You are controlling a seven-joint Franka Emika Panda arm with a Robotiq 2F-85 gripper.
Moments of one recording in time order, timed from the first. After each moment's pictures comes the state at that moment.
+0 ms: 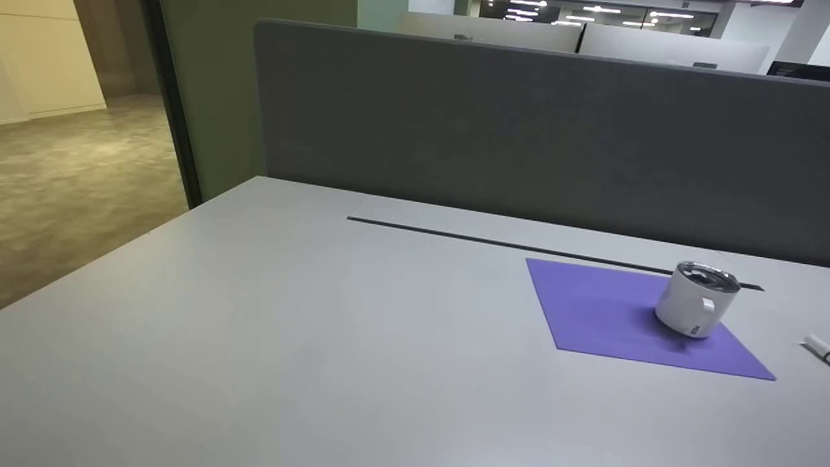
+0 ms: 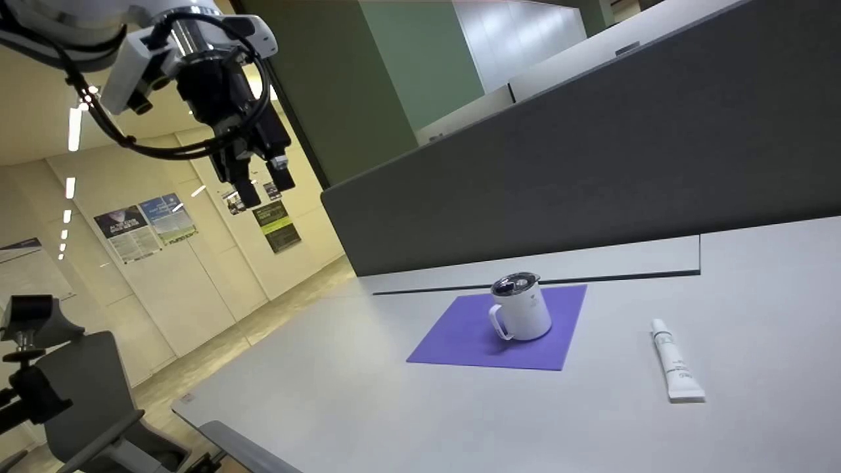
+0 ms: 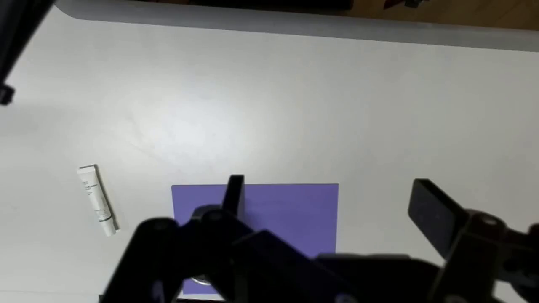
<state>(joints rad) -0.01 -0.59 0.00 -2.51 0.02 1.90 -0.06</state>
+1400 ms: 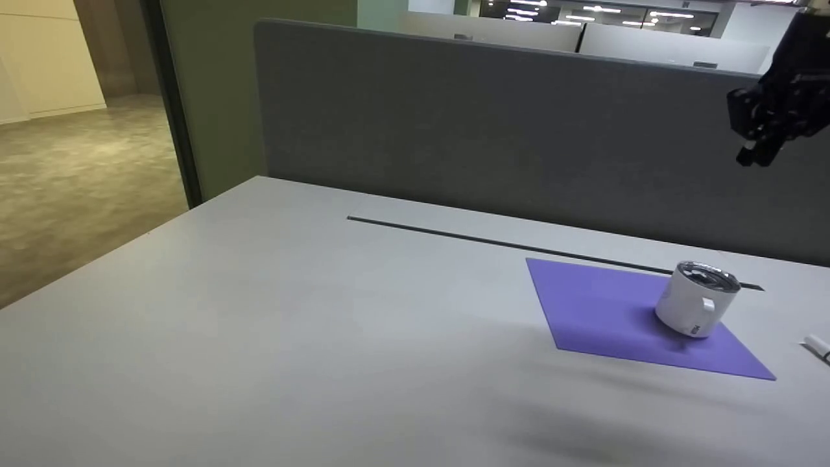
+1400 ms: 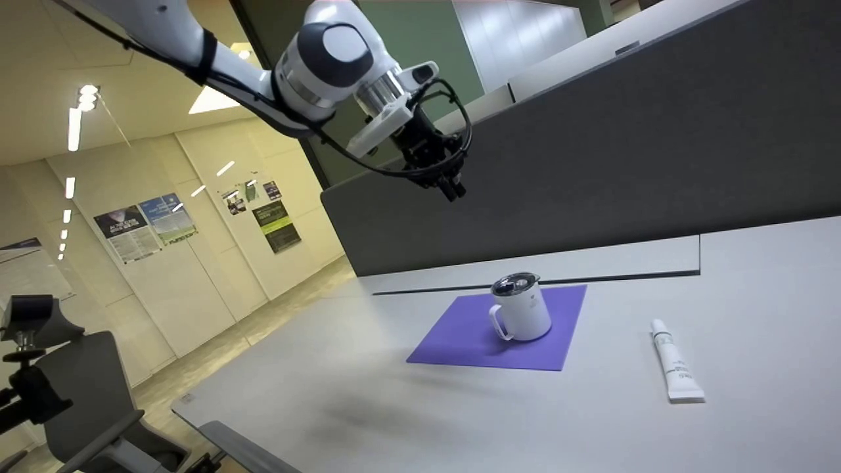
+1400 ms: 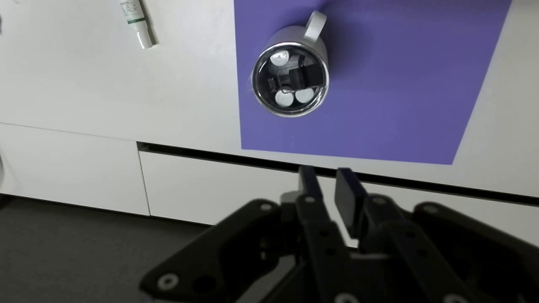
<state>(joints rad) -0.06 0.20 -0.05 -2.06 -0.14 2.50 -0.08</state>
